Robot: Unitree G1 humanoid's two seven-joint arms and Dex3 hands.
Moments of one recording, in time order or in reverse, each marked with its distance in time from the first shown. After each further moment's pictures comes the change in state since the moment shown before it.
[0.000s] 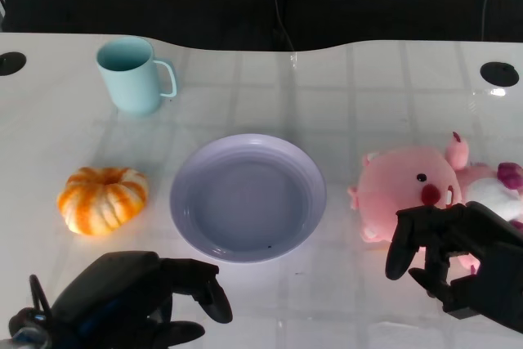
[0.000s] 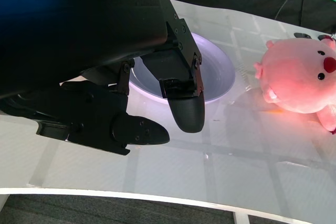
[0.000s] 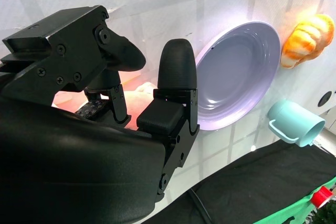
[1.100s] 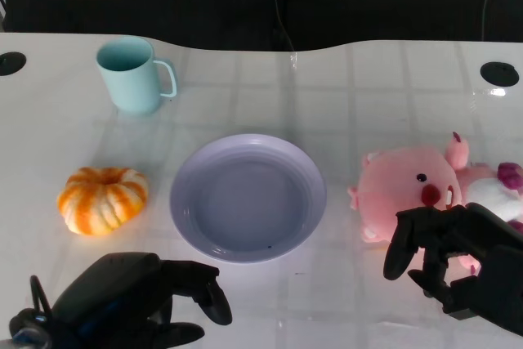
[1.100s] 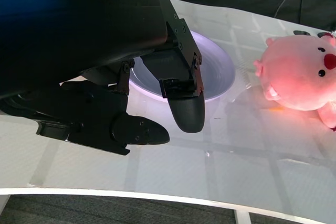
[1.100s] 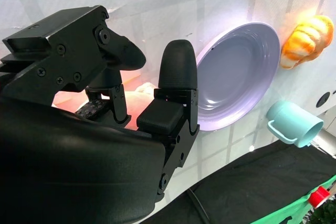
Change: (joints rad) left arm 0.001 0.001 0.002 0.012 0.003 -0.020 0.000; right arm 0.002 0.000 0.000 0.016 0.000 -0.028 -0.004
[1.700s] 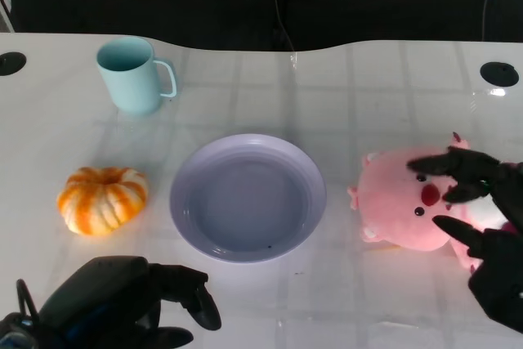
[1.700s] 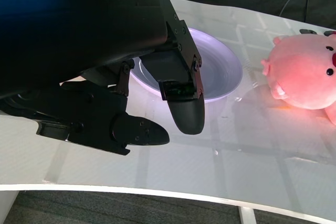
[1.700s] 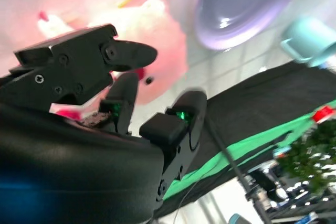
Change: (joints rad) left arm 0.028 0.027 0.025 -0.006 -0.014 -0.012 0.000; right arm 0.014 0.030 -0.087 -0.105 -0.221 0.044 -0.244
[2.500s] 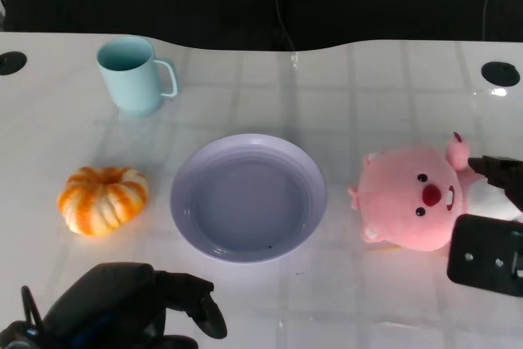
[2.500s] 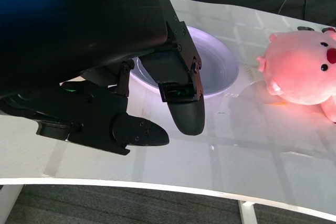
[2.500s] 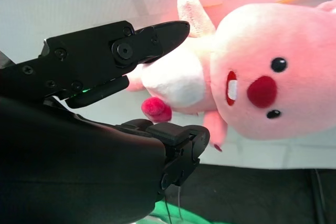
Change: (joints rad) left arm 0.028 -0.005 -0.017 -0.056 0.028 0.035 -0.001; right arm -0.199 -0.170 0.165 0.167 -0.397 0.282 0.263
